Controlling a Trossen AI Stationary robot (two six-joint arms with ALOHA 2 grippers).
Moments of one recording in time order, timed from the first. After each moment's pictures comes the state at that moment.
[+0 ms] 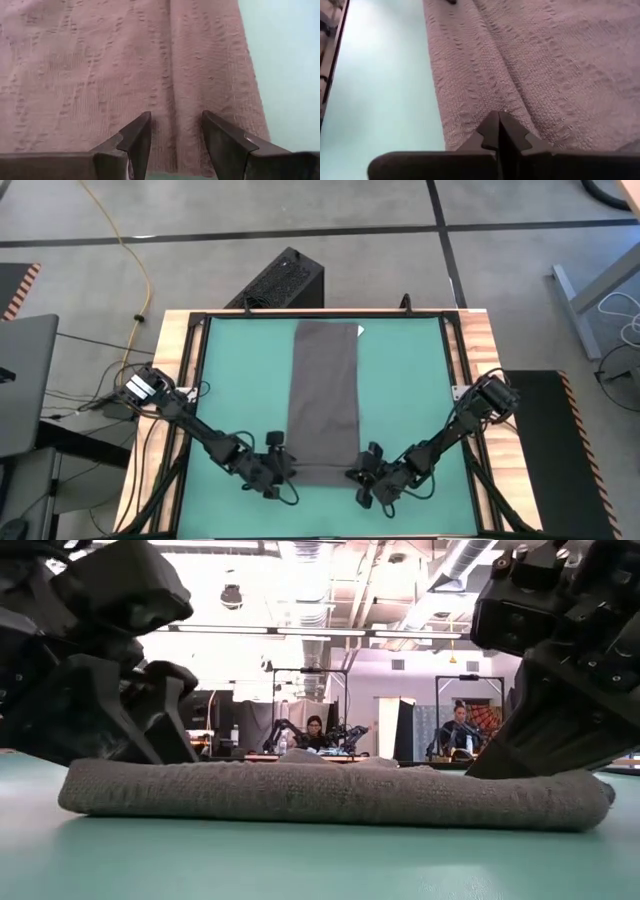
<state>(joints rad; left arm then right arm) -0.61 1.78 0.75 0.21 -0.48 -0.37 0.68 1.89 0.85 0.23 0.56 0.92</state>
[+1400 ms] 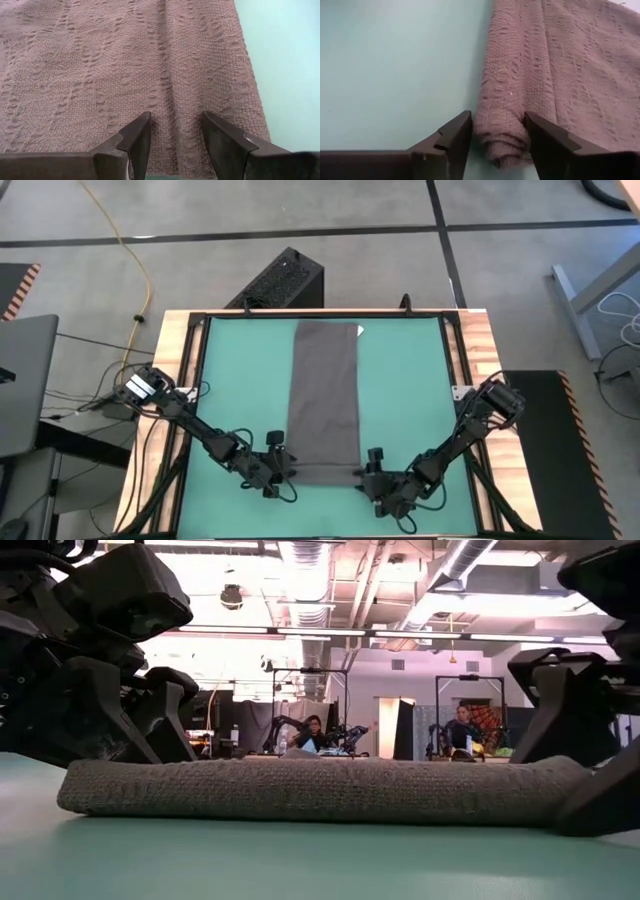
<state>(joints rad) -0.60 1.78 0.71 0.31 -0.45 -0.35 0.77 1.91 0.86 0.18 0.63 0.36</state>
